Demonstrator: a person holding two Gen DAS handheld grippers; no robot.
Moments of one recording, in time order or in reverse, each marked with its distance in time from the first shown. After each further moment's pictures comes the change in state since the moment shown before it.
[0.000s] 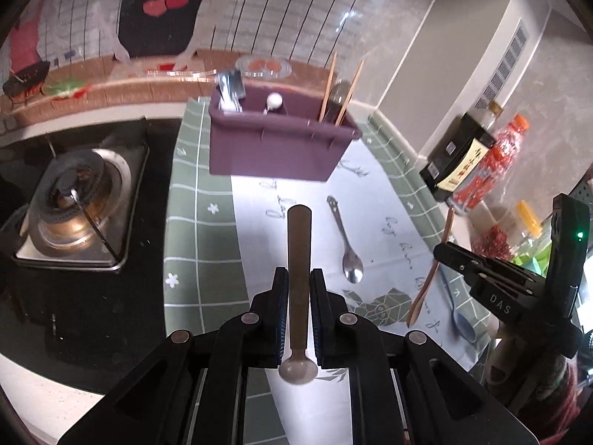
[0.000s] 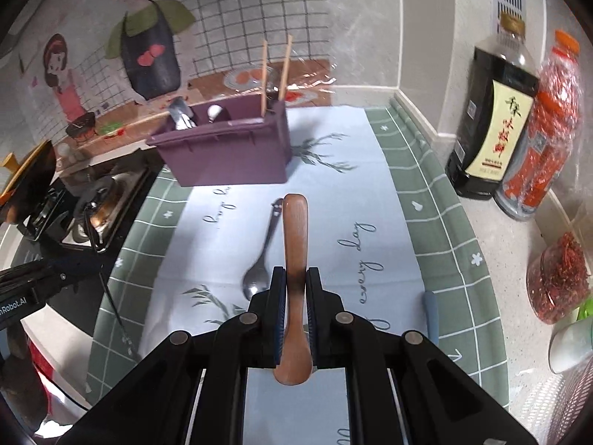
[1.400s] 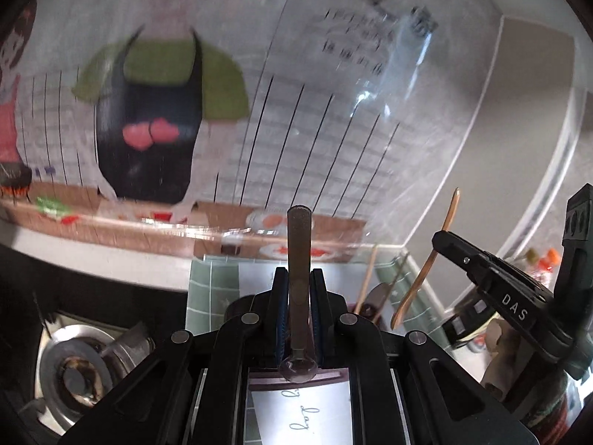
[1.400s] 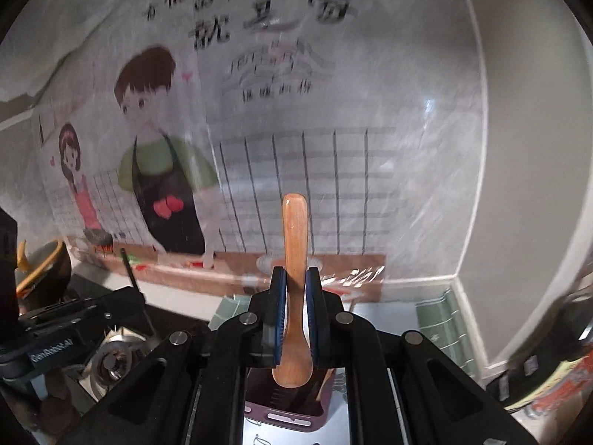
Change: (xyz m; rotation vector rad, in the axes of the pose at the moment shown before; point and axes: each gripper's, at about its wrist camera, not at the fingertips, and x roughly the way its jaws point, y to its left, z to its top) left arm 0.048 0.029 0.200 -0.020 -0.288 0.041; right arm 0.046 0.035 0.215 -0.068 -0.341 0.113
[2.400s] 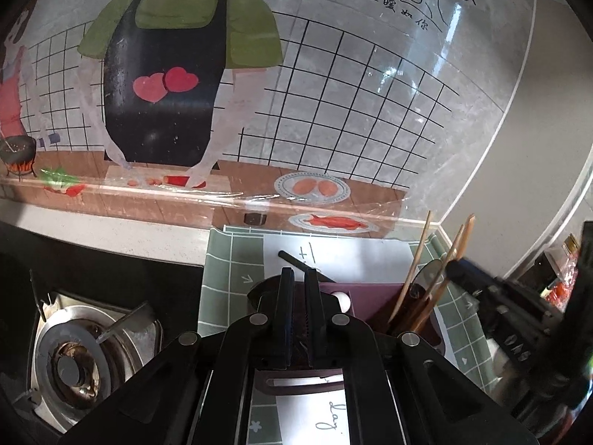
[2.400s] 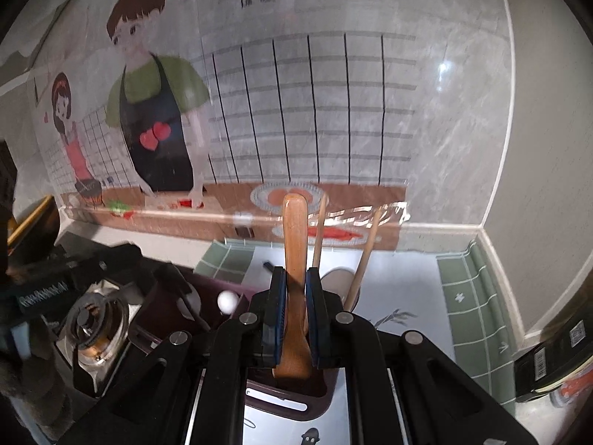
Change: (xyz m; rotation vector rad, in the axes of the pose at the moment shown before) left arm 0.038 0.017 -0.022 -0.026 0.086 0.082; right arm 0.037 -0.008 -0.043 -0.021 0.098 0.010
